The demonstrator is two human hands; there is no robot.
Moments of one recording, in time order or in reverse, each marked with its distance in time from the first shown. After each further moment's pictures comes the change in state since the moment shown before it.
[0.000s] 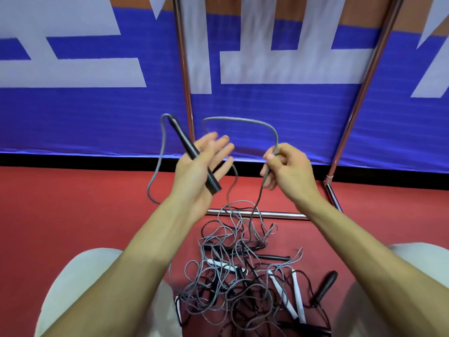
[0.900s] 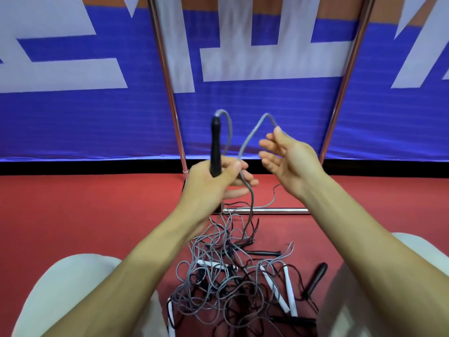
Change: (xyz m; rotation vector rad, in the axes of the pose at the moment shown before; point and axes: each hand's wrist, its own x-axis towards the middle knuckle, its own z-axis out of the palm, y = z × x) left_hand -0.025 -0.026 0.026 0.473 -0.235 0.054; right_hand 0.003 -0.032 -0.032 0.680 0.095 0.455
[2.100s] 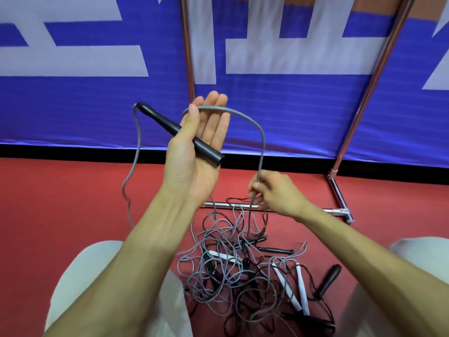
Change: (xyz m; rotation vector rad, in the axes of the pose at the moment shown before) left_hand 0.004 0.044 -0.043 -0.939 0.165 0.125; right_hand 0.010 0.084 0.007 -1.128 -0.337 -0.166
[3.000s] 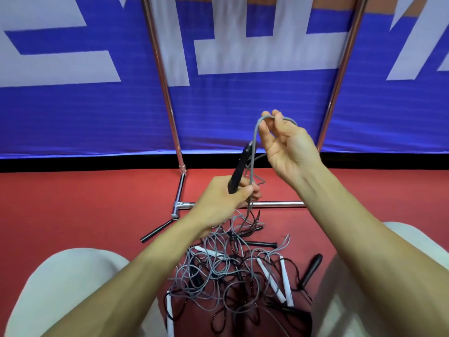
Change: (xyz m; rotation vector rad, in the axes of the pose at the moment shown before) left_hand -0.015 -0.089 -0.038 1.248 -0.296 -0.319; right_hand -0.015 -0.041 -0.079 1.631 0.367 -0.074
